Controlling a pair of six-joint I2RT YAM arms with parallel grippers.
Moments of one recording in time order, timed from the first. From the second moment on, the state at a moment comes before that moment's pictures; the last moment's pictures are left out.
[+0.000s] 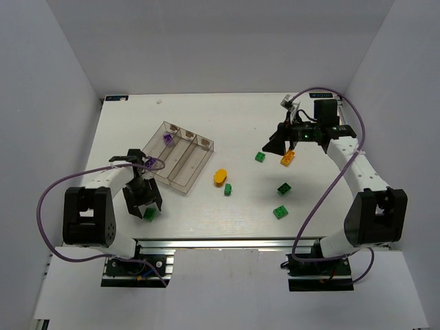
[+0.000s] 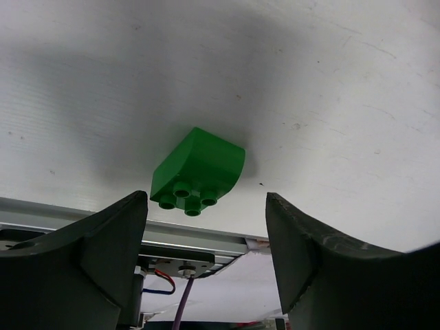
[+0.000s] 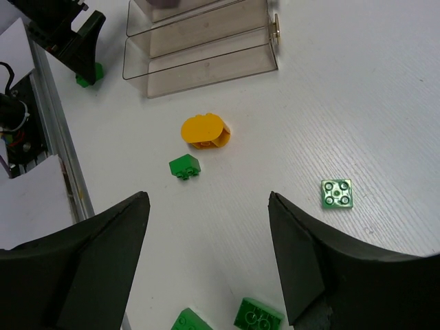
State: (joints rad) left arm -0.03 1.49 0.83 -0.94 0.04 -0.41; right arm 0.13 1.48 1.24 -0.51 -1.00 -0.31
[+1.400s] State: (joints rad) left arm -0.09 1.23 0.82 -0.95 0.03 -0.56; right arm 0.02 1.53 1.29 -0.65 -1.15 -0.41
